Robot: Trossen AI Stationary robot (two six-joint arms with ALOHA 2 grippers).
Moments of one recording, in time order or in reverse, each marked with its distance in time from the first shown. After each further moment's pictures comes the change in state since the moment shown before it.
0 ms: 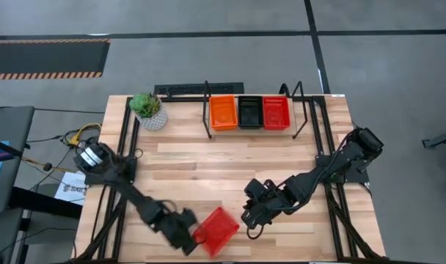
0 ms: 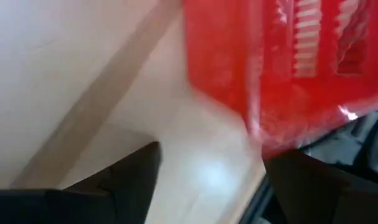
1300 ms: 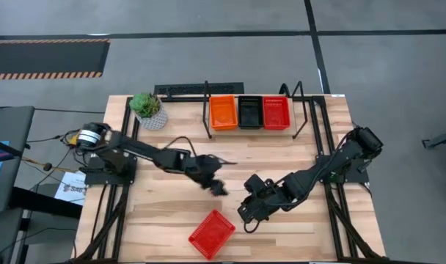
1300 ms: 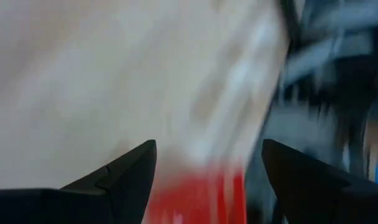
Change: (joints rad) left arm 0.571 -0.167 0.001 0.116 0.331 0.354; right arm -0.018 -0.004 0.000 0.010 0.001 0.123
